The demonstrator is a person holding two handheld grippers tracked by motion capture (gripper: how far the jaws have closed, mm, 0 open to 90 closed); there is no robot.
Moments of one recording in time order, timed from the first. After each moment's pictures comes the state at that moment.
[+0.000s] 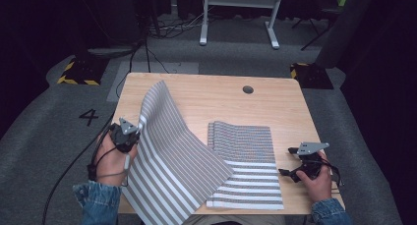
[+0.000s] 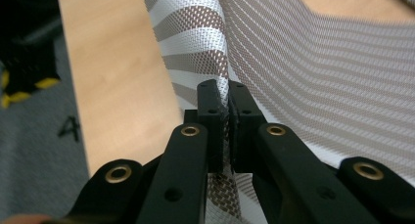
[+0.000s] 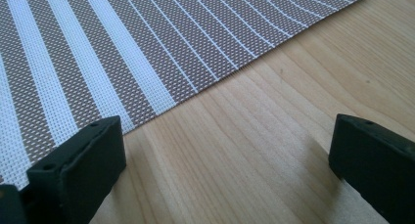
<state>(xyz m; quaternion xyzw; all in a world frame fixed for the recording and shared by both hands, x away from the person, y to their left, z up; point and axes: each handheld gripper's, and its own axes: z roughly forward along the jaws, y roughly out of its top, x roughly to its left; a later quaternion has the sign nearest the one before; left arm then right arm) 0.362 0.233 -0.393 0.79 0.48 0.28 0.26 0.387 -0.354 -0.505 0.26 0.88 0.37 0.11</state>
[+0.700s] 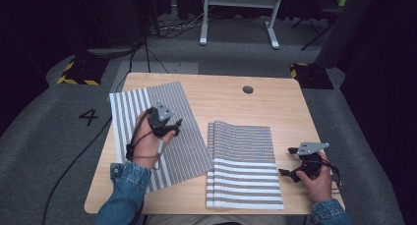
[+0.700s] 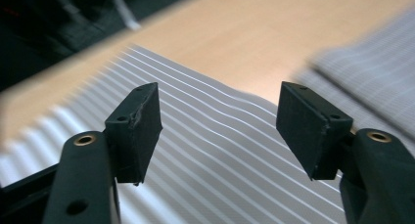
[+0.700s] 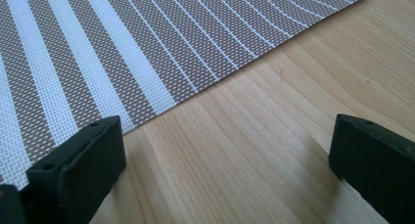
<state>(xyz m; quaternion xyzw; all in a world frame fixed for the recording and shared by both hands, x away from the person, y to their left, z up) 0.393 0.141 -0.413 0.80 0.41 0.24 0.36 0.387 -0.354 -0.505 0.26 0.88 0.37 0.11</state>
